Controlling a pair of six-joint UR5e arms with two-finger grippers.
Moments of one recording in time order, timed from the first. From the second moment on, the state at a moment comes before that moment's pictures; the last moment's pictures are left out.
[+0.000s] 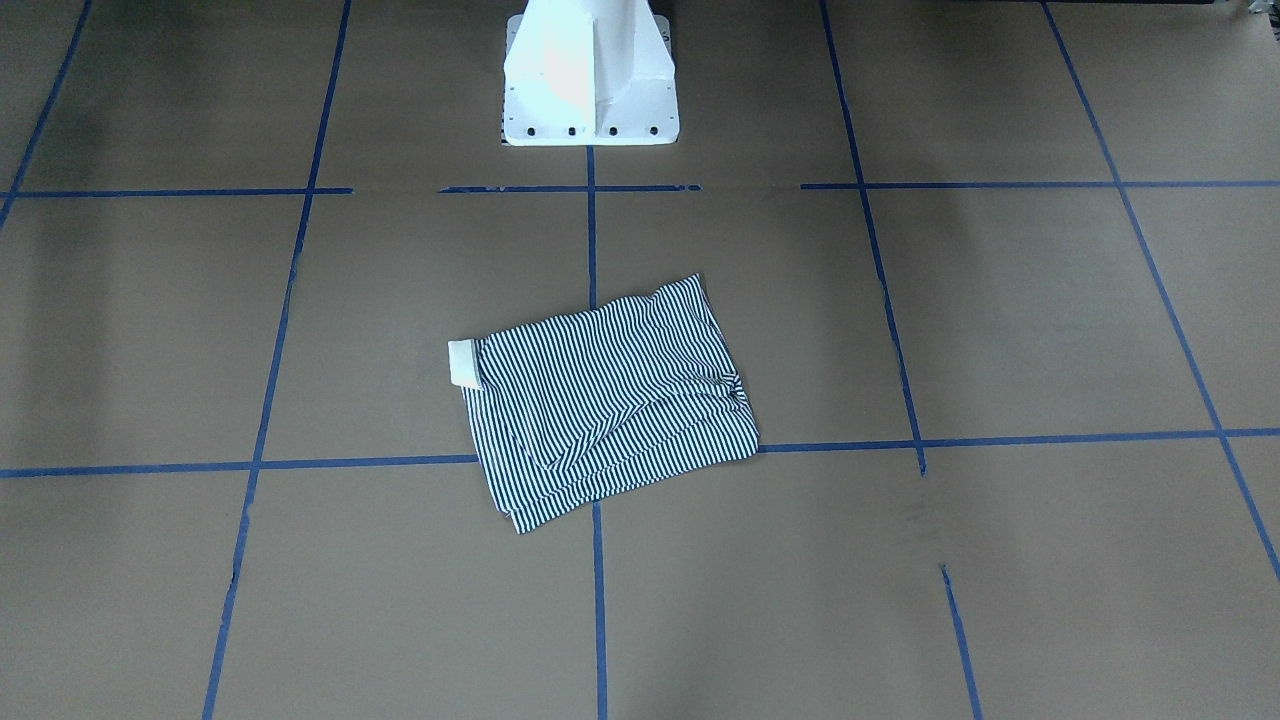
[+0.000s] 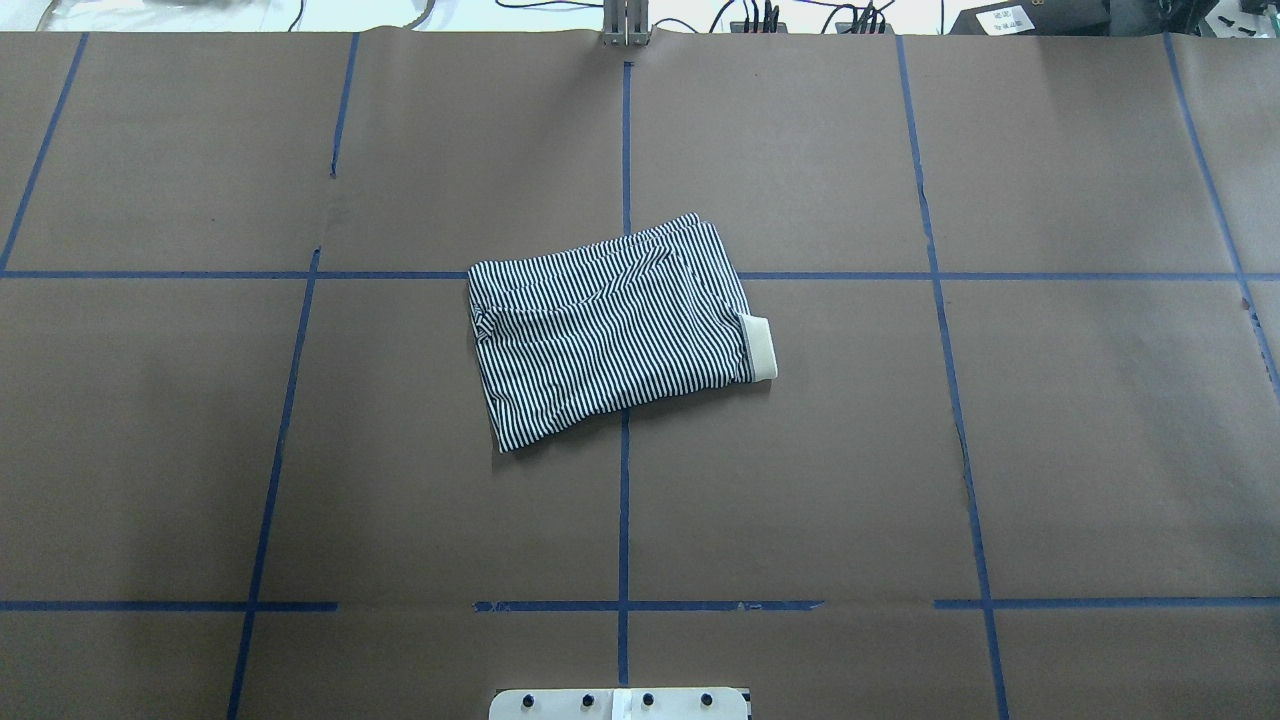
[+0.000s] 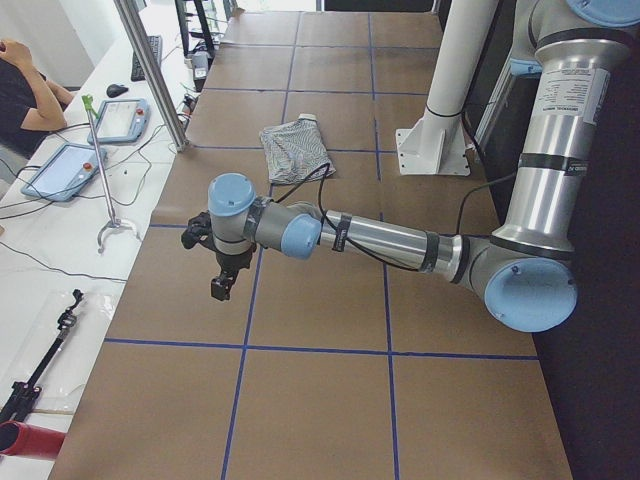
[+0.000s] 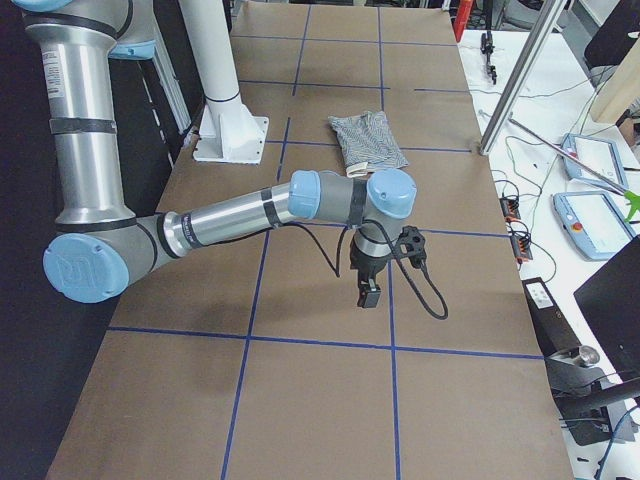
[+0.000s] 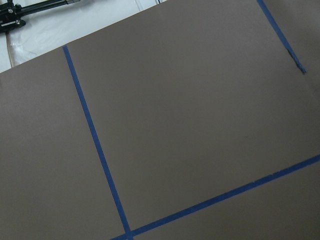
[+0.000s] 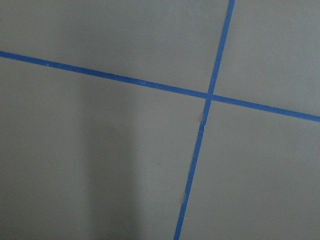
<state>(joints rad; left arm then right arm) -1.48 -1.69 -1.62 -1.72 -2.31 0.05 1.57 -1.54 1.82 -1.96 2.31 -0.24</state>
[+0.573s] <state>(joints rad) -1.53 -1.61 -1.61 -1.70 -2.31 0.13 1.58 -1.60 1.71 -1.77 2.40 -0.14</state>
